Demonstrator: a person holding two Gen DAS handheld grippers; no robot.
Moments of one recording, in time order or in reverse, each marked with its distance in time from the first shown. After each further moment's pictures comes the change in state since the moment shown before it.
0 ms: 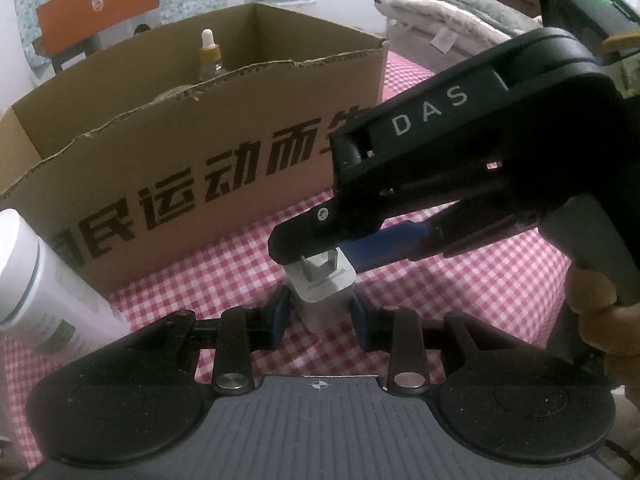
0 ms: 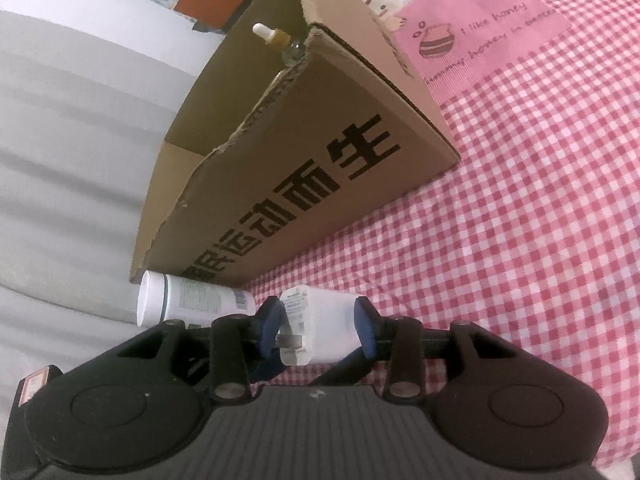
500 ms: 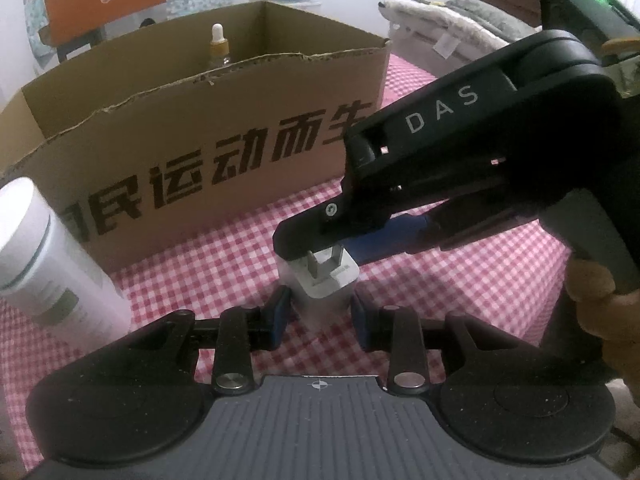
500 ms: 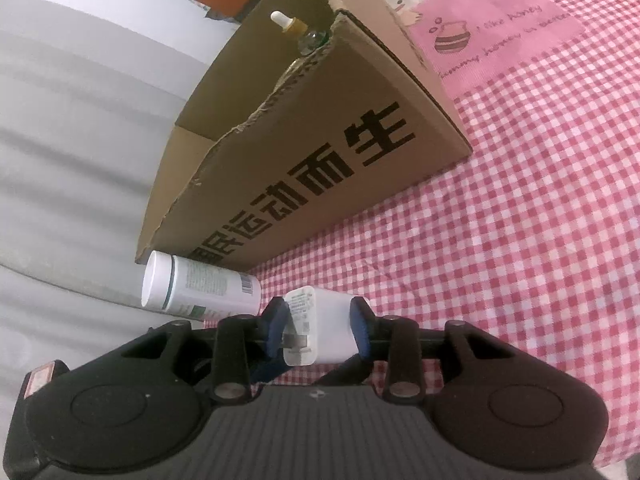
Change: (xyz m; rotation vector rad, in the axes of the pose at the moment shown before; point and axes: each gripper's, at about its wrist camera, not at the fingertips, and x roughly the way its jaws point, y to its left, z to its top) left arm -0.012 -0.004 -0.016 -0.029 -0.010 -0.012; right arm -0.004 0.005 -0.005 -0.042 0.025 0.002
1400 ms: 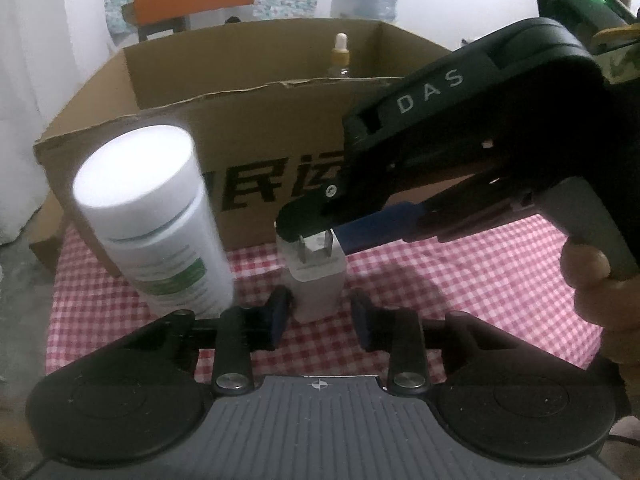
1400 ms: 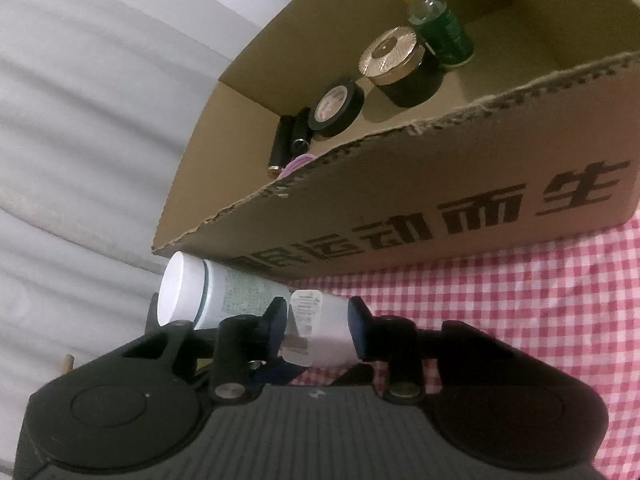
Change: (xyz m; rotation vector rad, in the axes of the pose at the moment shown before) left arm -0.016 0.057 -0.018 -0.168 -0.073 0.123; right arm 0.072 0.057 0.024 -0.156 0.093 0.035
